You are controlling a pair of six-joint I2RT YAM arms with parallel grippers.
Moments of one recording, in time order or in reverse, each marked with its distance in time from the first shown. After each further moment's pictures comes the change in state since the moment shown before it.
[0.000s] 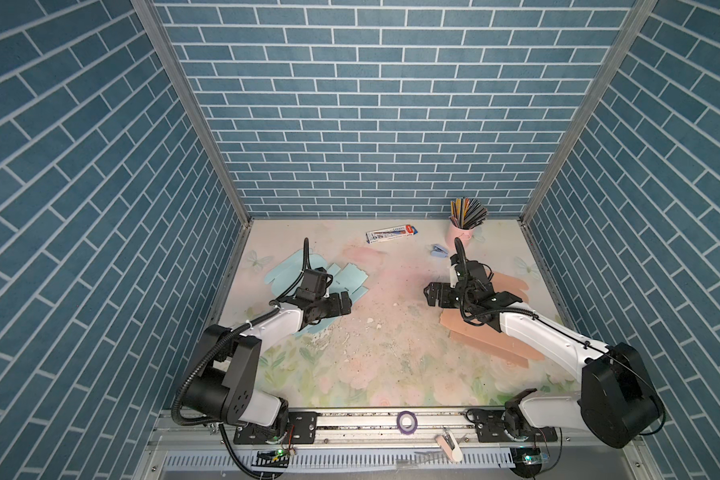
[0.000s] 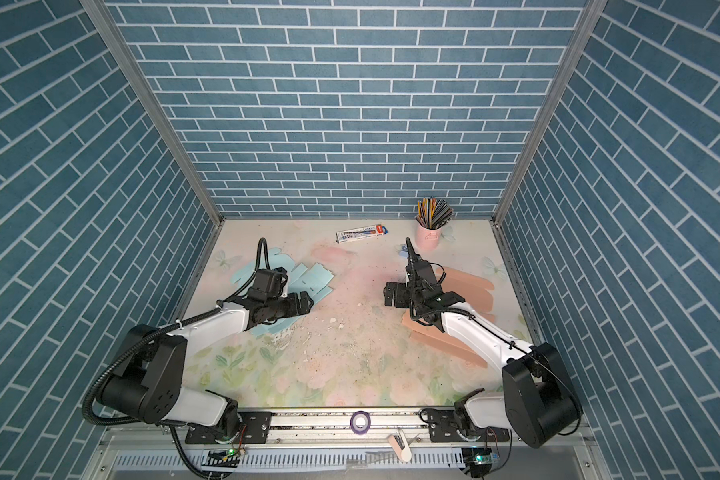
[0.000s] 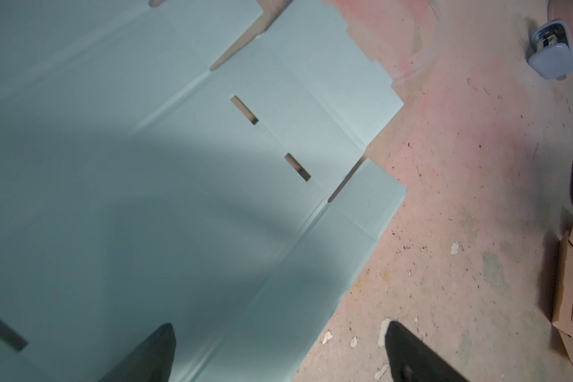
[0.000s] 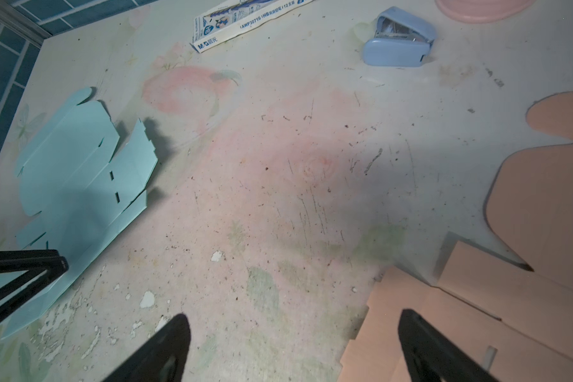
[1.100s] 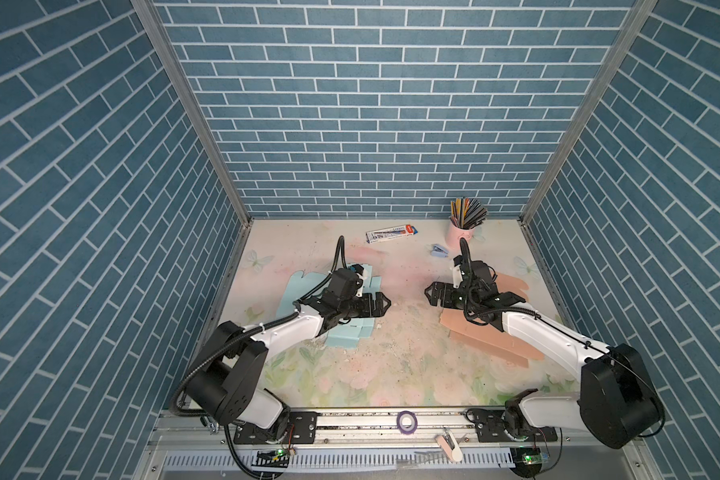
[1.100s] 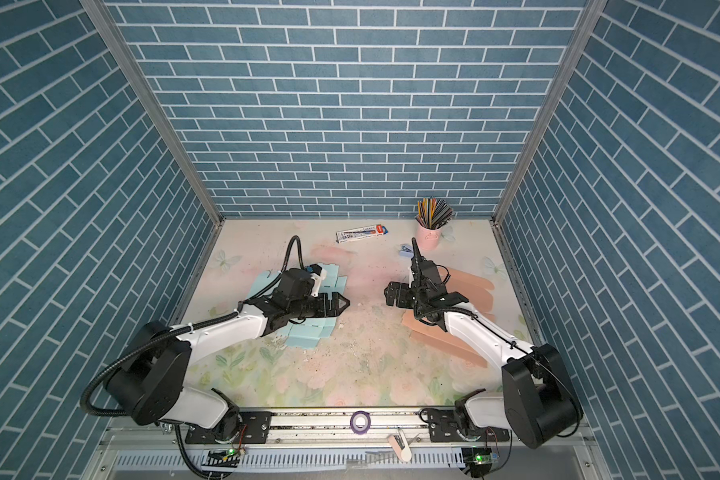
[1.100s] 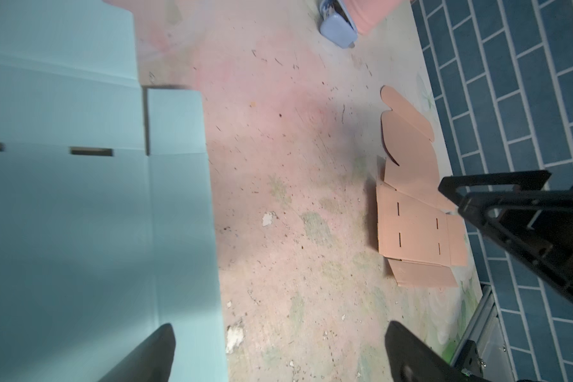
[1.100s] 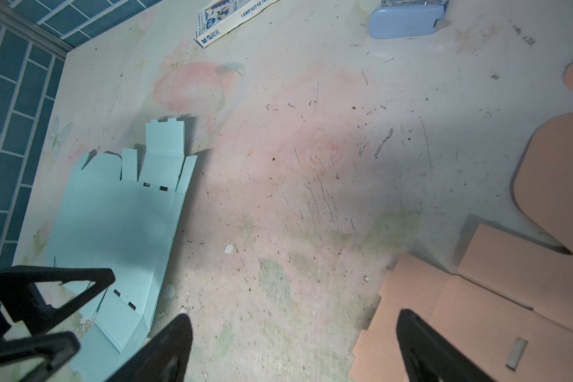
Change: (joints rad) left arm -0.199 -0.007 0.081 0.134 0.153 -0.106; right arm -0.039 -0.009 -0.017 0.005 -0.103 0.051
